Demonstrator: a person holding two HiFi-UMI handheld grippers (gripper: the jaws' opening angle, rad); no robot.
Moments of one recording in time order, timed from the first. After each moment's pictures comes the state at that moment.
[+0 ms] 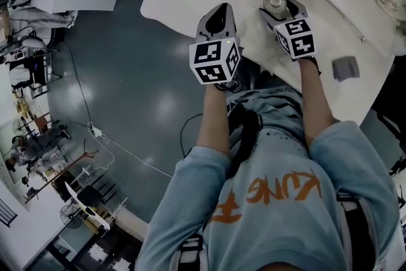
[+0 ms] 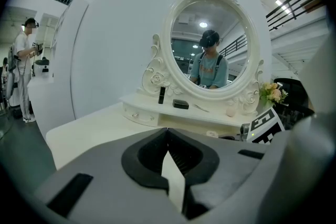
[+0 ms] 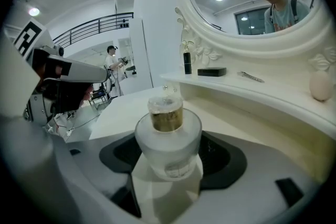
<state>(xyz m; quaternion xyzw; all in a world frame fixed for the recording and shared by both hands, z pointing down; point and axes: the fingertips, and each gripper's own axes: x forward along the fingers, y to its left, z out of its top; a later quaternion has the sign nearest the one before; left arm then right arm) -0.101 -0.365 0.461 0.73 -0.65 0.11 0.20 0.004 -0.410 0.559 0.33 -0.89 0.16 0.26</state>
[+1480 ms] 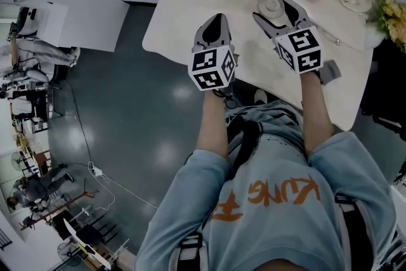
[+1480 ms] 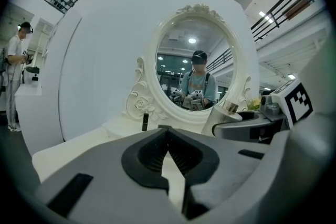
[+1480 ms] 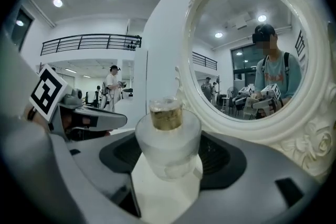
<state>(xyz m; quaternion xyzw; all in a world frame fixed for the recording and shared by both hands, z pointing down) -0.065 -0.384 0.388 0.77 -0.63 0.05 0.13 0.047 -0.414 0.386 0.38 -0.91 0.04 0.13</state>
